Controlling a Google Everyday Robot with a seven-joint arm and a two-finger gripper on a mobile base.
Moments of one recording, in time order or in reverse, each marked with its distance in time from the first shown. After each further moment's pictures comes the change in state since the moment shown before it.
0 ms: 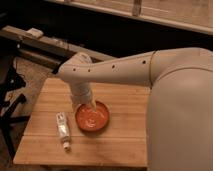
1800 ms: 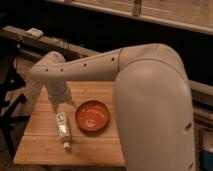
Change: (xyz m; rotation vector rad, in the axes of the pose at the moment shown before) arm -0.009 0.096 0.002 0.009 -0.011 -0.245
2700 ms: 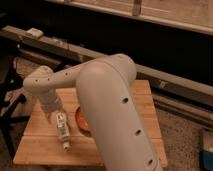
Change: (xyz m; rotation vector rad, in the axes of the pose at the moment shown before) arm -0.018 0.057 0.092 0.009 0.143 -0.143
